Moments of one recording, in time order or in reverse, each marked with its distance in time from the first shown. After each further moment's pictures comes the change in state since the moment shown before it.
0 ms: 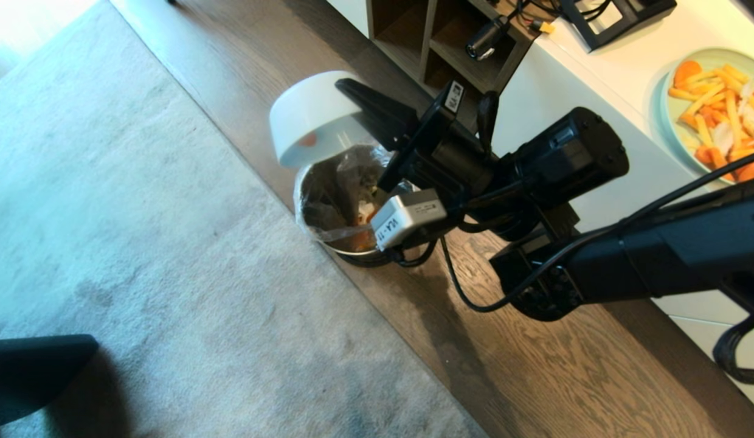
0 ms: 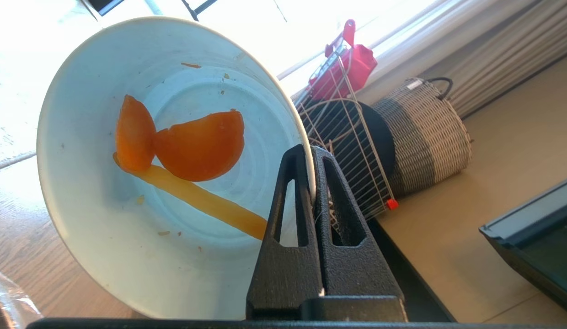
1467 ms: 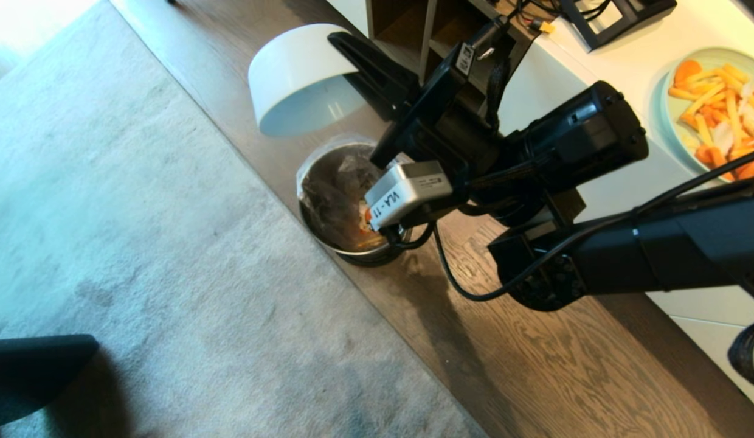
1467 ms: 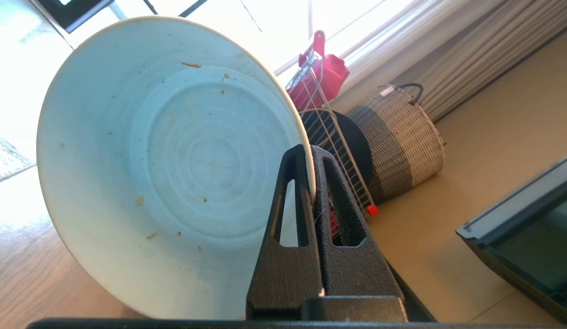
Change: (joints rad) left arm 0.000 0.000 0.000 0.000 0.000 0.000; right arm 0.031 -0.015 -0.065 0.000 -0.005 0.032
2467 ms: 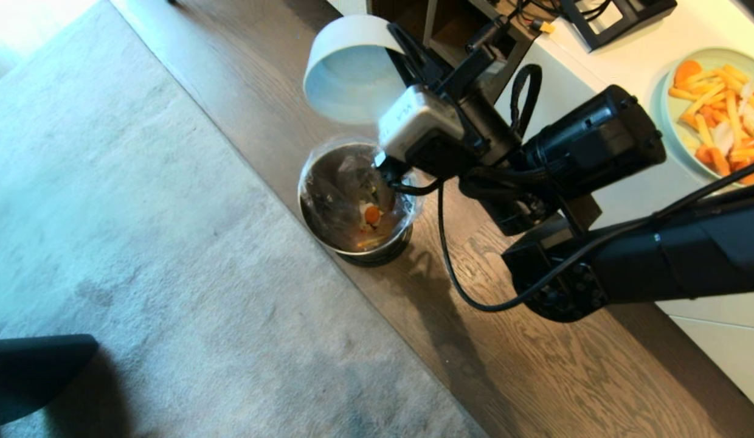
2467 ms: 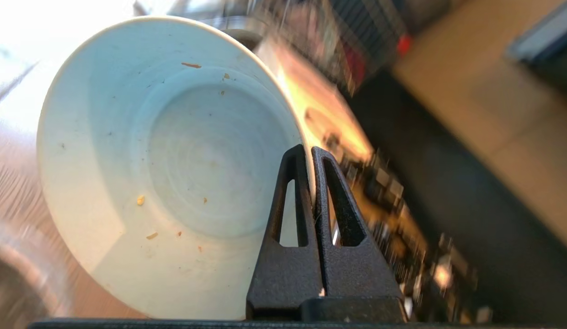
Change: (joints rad) left arm 0.000 0.000 0.000 0.000 0.000 0.000; right arm -0.005 -0.049 0.101 0.000 -0.438 0.174
